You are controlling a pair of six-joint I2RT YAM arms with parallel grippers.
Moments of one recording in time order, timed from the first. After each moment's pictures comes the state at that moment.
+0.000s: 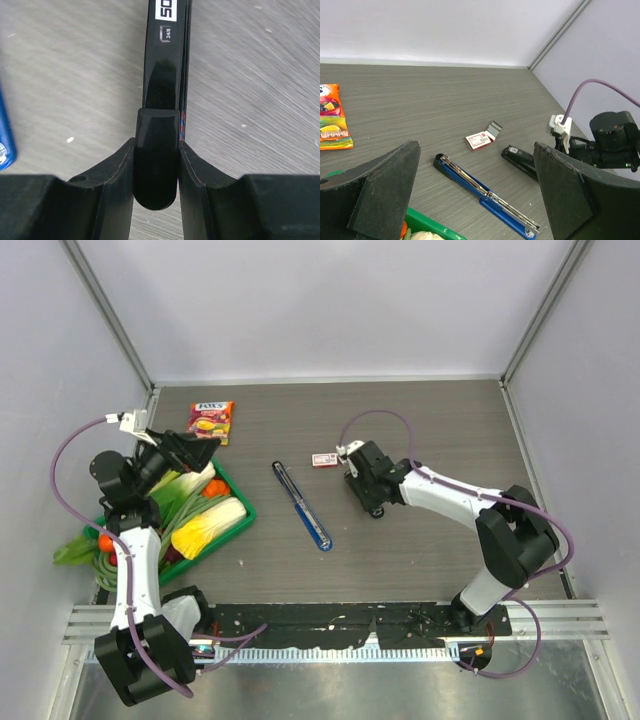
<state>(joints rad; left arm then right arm) 0.36 0.94 0.69 0.33 0.92 -0.51 0.65 1.61 1.05 -0.47 0.19 0.05</state>
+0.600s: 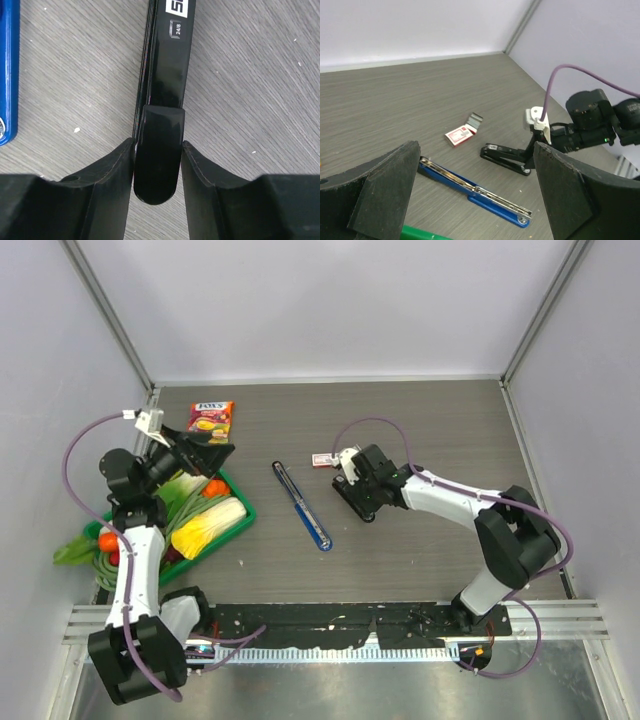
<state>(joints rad) 0.30 0.94 0.68 0.38 0.99 -0.51 0.67 1.61 0.99 -0.38 0.03 -0.15</state>
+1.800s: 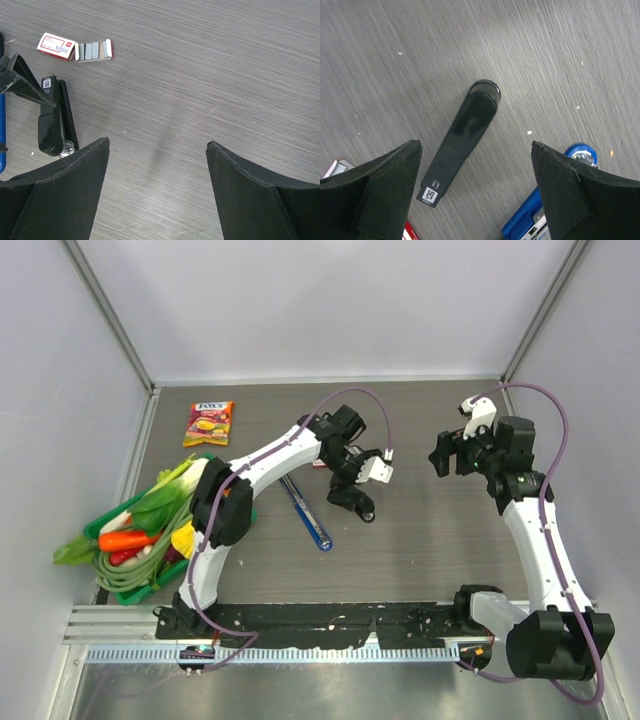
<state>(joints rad) -0.76 2.12 1.86 -0.95 0.67 1.10 -0.06 1.04 0.95 -0.42 -0.39 -0.21</state>
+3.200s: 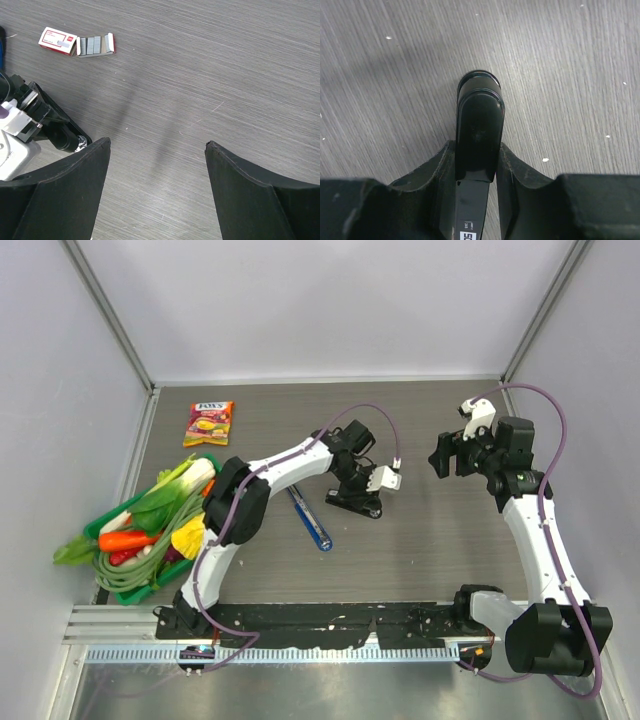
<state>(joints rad) -0.80 2.22 1.82 -0.83 0.58 0.97 -0.08 1.07 0.94 -0.42 -0.42 -0.21</state>
